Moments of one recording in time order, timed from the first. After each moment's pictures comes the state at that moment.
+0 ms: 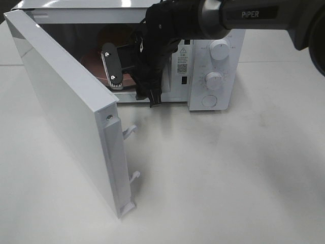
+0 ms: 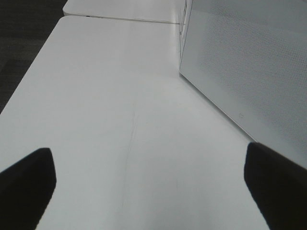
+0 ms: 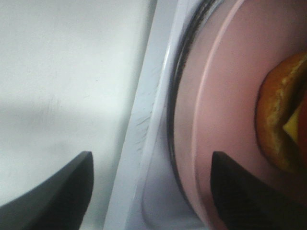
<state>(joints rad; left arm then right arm) -0.01 0.00 -0.50 0.03 1.04 -0.08 0.62 2.28 -1.81 -0.09 0.52 -1.21</state>
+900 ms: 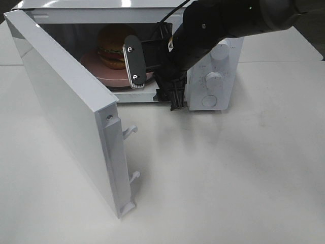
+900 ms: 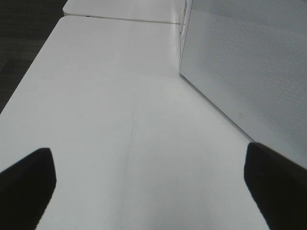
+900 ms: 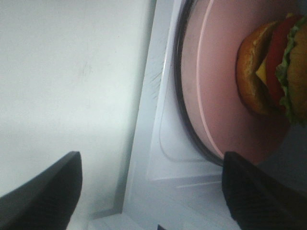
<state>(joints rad) -0.01 0.00 -0.50 0.03 1.04 -0.08 0.60 1.97 -1.39 -0.16 0.31 -1.11</state>
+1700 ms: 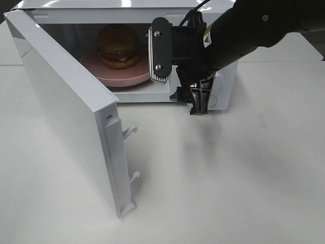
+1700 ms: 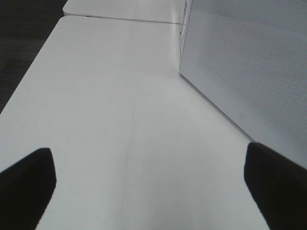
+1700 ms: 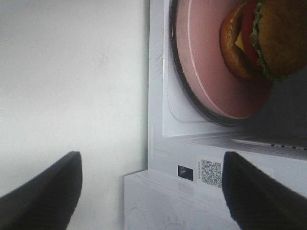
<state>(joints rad) -0.01 0.00 -0.50 0.03 1.04 -0.08 0.60 1.69 -1.12 -0.18 0.26 -0.92</state>
